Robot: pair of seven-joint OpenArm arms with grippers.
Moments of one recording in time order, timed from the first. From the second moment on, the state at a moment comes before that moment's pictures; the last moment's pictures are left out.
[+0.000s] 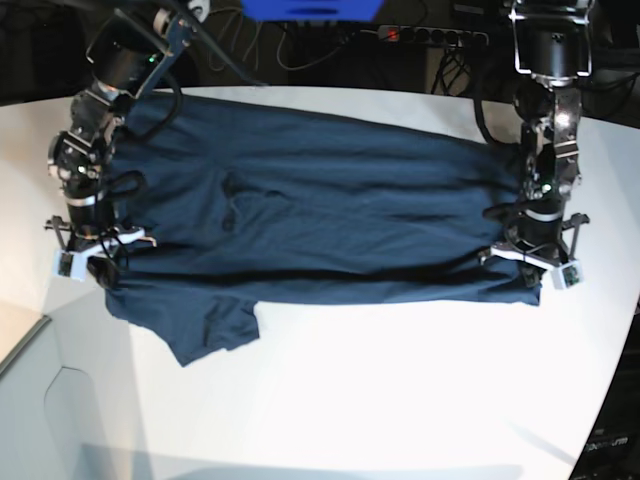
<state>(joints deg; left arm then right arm) -0.8 -13.4 -6.1 70.8 -21.5 4.1 6.8 5.2 -3.3 42.7 69.5 -14.3 33.5 3.3</state>
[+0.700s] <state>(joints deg) 8.4 -12.7 -12.1 84.5 -26.6 4.0 6.7 -6.9 -3.3 41.8 77.1 -10.5 38.7 3.1</state>
